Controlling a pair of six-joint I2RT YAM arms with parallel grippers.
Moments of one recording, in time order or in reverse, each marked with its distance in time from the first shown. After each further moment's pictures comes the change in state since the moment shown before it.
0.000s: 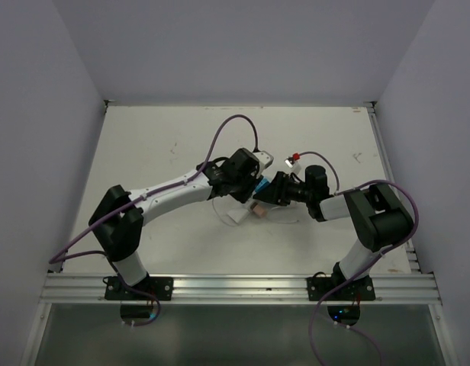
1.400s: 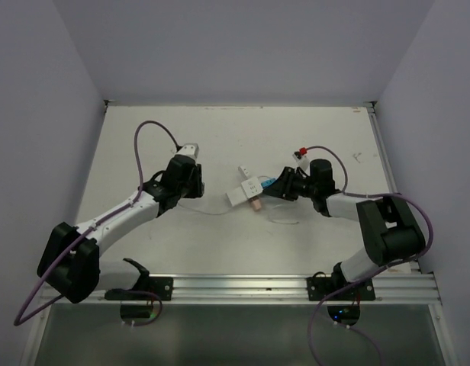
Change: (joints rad) left arm 0.305 -0.405 -0.487 0.238 -0.088 -0.276; right arm -0.038 -0.102 0.060 -0.240 0.095 -0.074
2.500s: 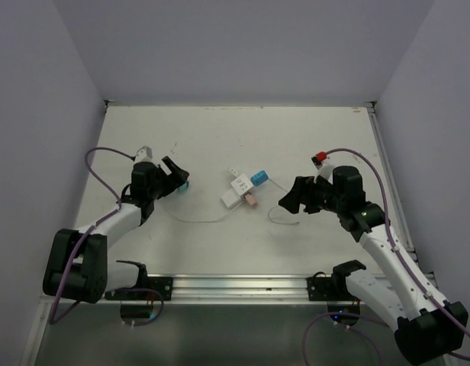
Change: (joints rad) left arm 0.412 -0.006 -0.324 0.524 0.230 -0.326; right arm 0.038 -0.754 0.126 -0.940 0.267 -0.329
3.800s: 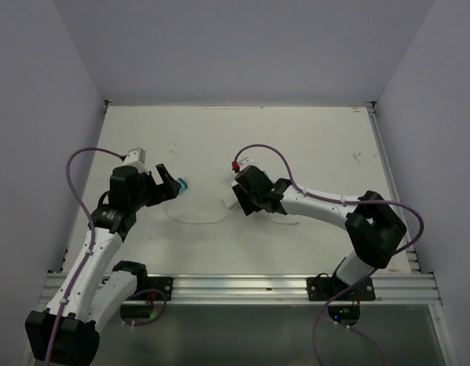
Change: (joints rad) left arm 0.000 -0.494 0.157 -0.678 0.047 0.236; right arm 0.579 0.778 0.344 0.045 0.741 -0.092
